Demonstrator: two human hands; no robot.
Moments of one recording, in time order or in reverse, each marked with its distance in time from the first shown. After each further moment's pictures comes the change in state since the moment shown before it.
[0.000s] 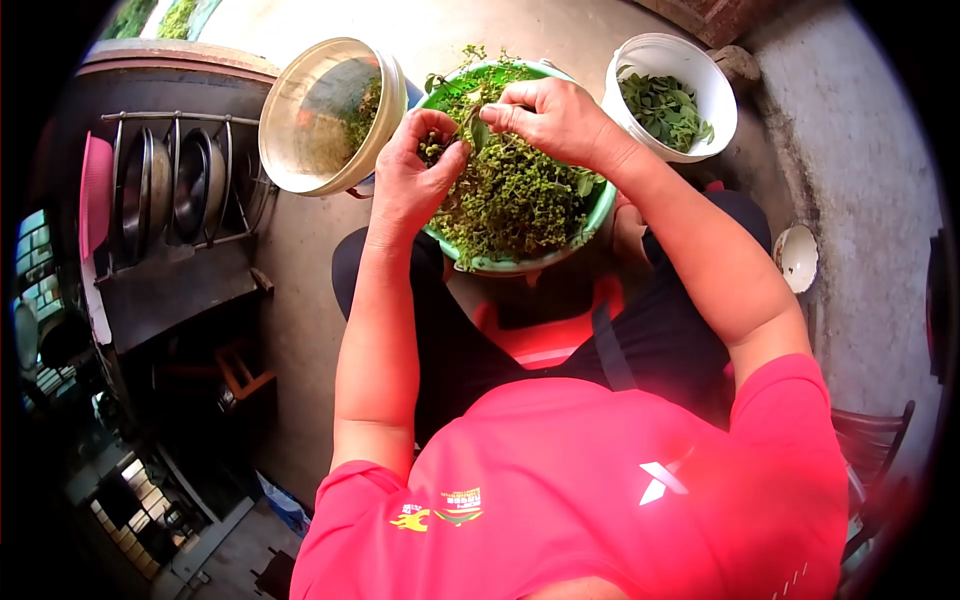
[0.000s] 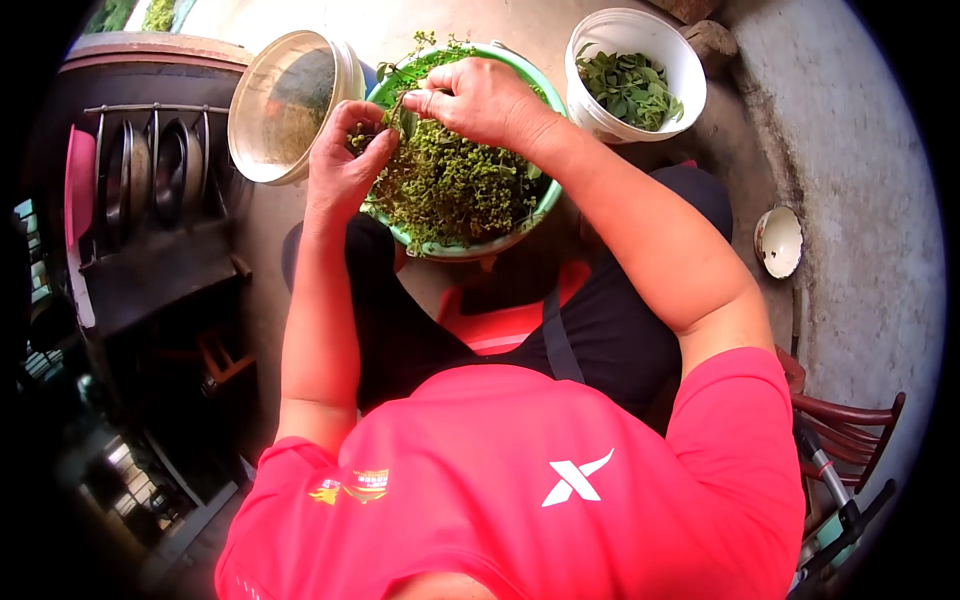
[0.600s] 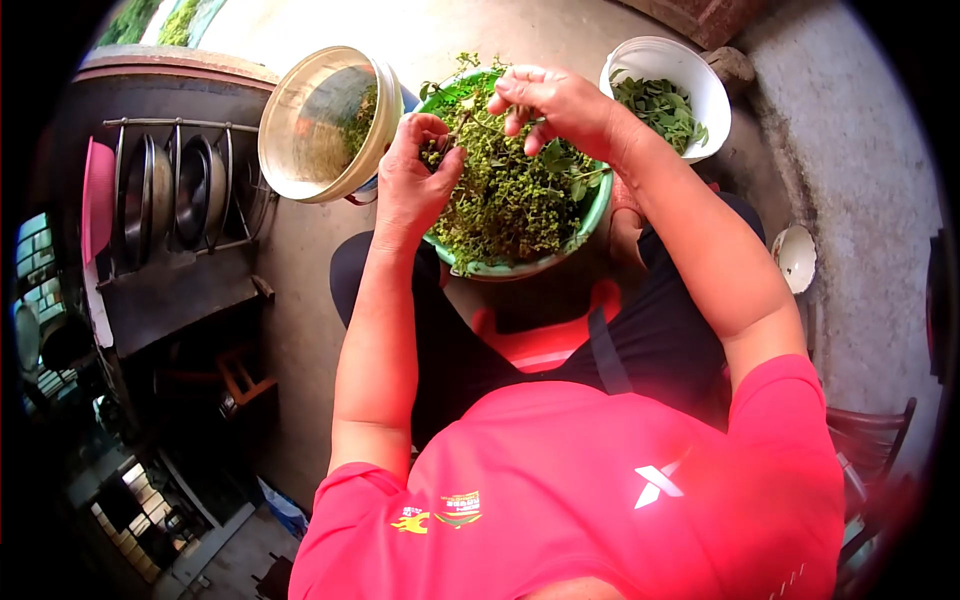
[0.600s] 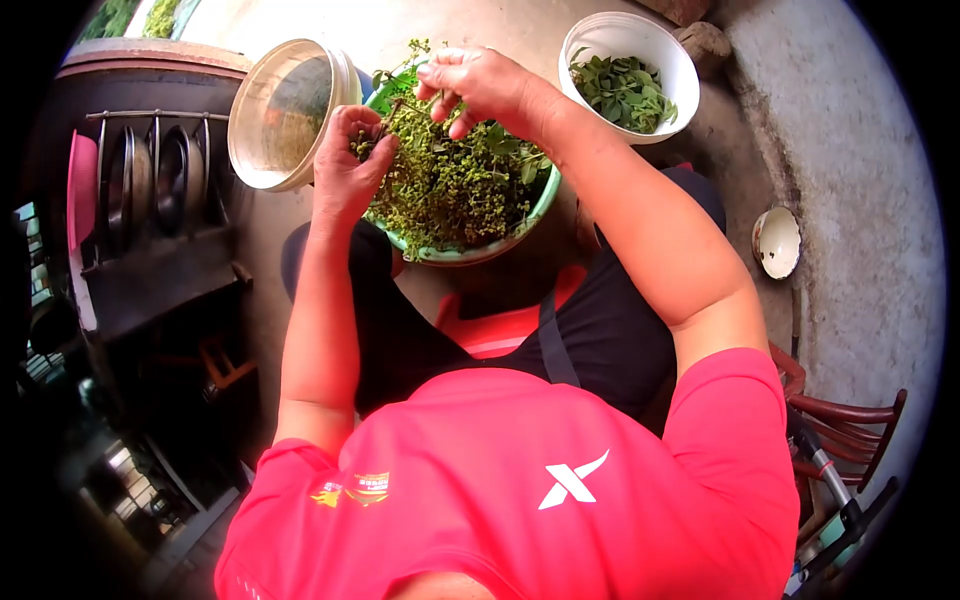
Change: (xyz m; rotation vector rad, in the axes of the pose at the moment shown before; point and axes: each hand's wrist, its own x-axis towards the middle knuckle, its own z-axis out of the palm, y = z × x) left_hand 0.000 -0.006 0.012 0.032 0.061 0.007; right_hand -0.002 -0.011 -0.018 0.734 -0.111 0.175
